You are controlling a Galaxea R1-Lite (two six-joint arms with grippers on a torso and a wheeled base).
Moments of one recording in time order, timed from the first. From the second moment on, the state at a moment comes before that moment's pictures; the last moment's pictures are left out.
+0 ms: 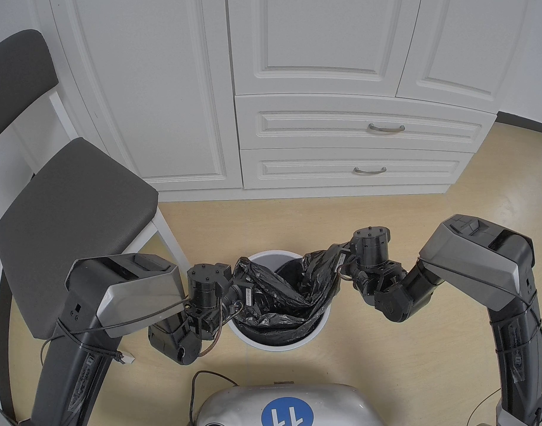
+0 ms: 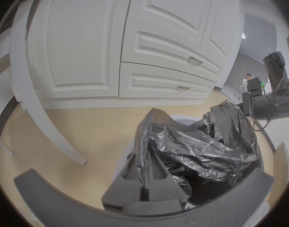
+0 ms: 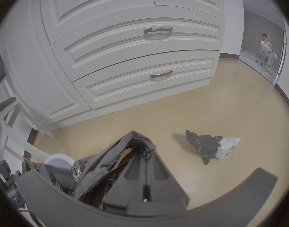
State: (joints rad) left arm -0.49 2.62 -1.01 -1.36 0.13 -0.11; right arm 0.46 2.47 -1.18 -0.91 -0.46 0.42
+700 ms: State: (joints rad) left arm -0.49 2.44 -0.79 -1.33 0.06 -0.09; right arm 0.48 2.29 -0.98 -0.86 -0.45 0.31
